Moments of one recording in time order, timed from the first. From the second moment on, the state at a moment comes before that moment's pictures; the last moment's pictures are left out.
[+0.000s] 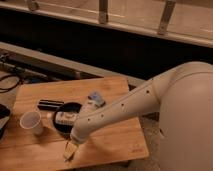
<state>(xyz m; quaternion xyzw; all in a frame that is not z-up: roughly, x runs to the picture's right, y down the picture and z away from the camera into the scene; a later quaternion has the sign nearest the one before) -0.152 0.275 0.720 -0.39 -0.08 0.30 0.87</state>
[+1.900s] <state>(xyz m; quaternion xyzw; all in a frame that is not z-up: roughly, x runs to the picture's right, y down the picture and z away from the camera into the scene) -0.217 0.282 0.701 -0.32 -0.02 0.29 0.90</state>
